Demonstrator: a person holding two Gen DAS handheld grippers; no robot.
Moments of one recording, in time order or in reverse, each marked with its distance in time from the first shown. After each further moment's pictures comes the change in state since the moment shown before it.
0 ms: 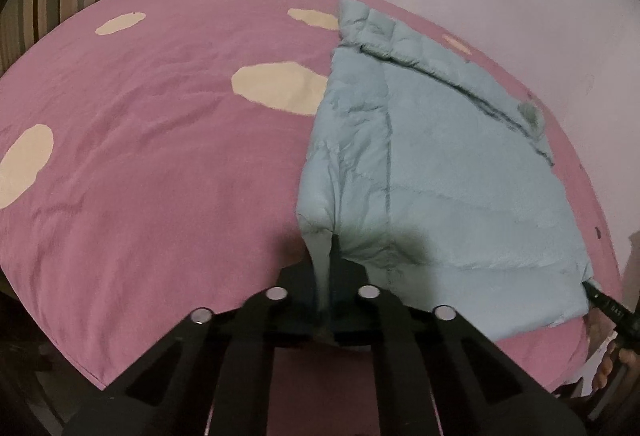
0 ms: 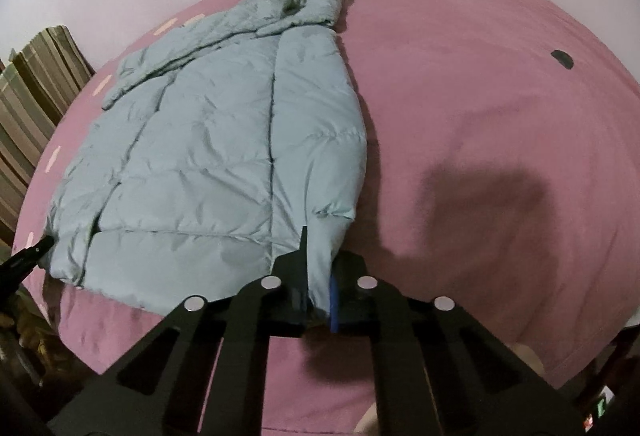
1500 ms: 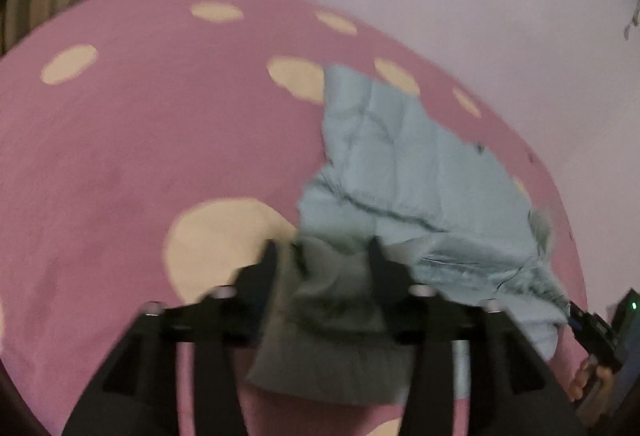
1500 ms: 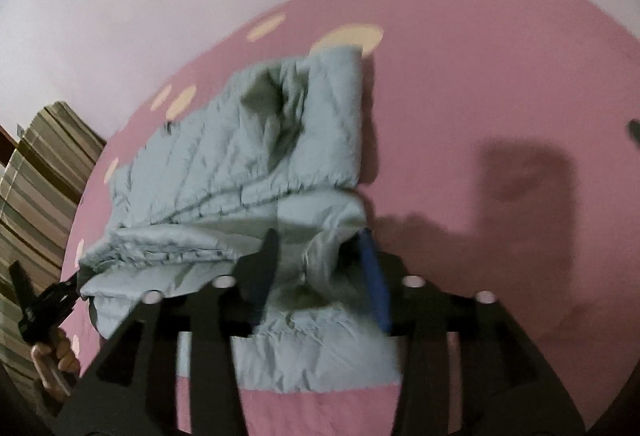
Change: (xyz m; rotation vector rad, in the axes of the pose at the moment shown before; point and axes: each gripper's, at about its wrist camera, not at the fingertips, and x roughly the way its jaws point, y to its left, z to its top) left arm 0.055 0.002 0.144 -0.107 -0.057 -0.062; right arm 0.053 -0.019 0.156 0.151 -0.076 0.127
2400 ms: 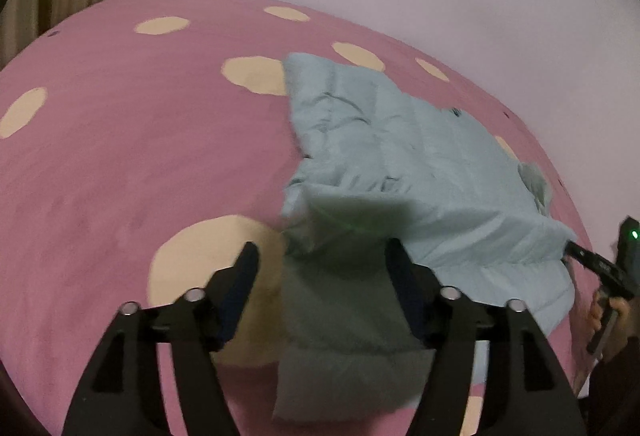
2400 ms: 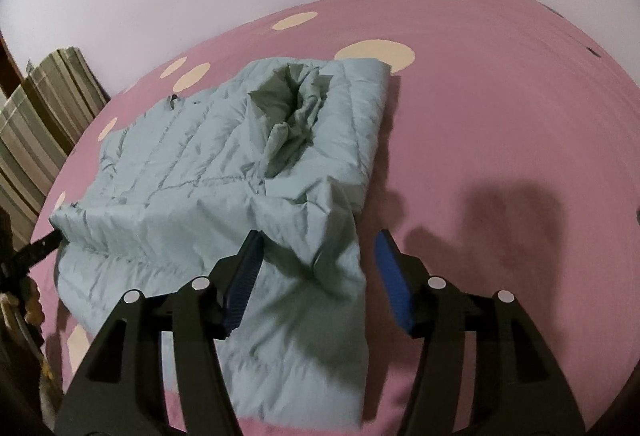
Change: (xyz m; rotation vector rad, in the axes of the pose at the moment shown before) left arm 0.042 -0.006 0.007 0.217 0.077 -0.104; right arm 0.038 0.009 0.018 -0.223 0.033 -0.018
